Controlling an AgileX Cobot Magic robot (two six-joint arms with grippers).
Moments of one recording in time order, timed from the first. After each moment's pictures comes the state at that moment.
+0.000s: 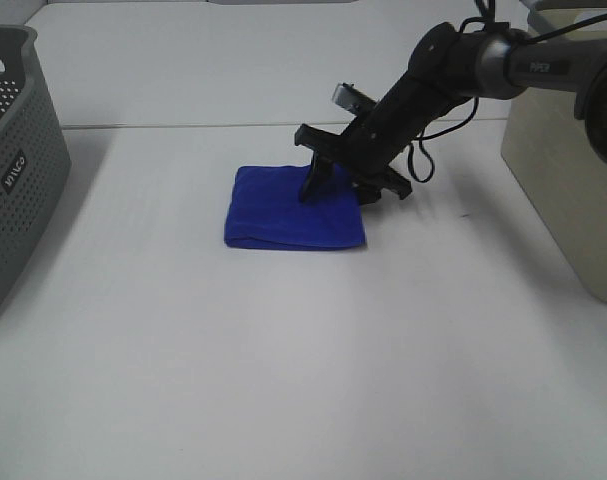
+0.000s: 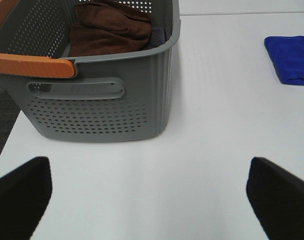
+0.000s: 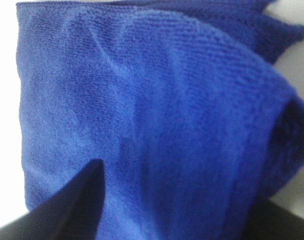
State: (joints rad) left arm 0.06 -0.01 -0.50 -0.01 1.06 0.03; right arm 0.33 2.55 -2.04 0.65 0.92 -0.04
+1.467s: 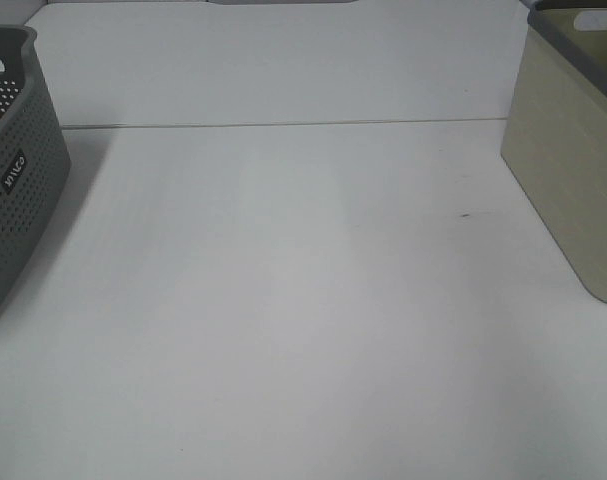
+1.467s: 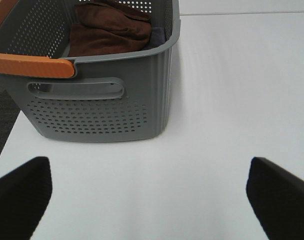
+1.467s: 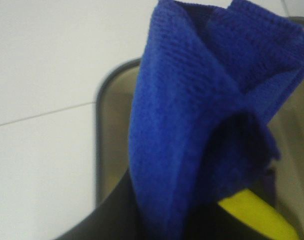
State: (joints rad) left arm 0.06 -0.01 -0.50 -0.01 1.06 0.03; right arm -0.26 2.06 -2.33 0.37 1.21 -0.09
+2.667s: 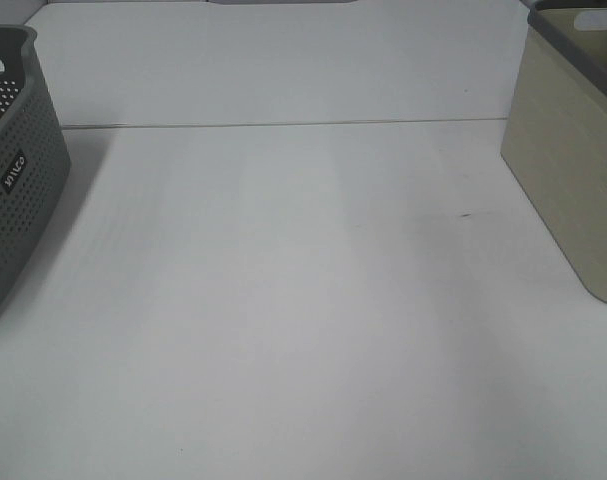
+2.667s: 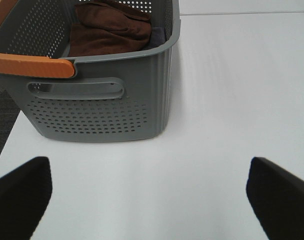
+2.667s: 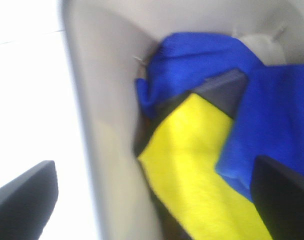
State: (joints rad) left arm 0.06 -0.01 -0.50 -0.01 1.06 0.03; right arm -0.10 2.01 -2.13 0.19 1.22 -0.05
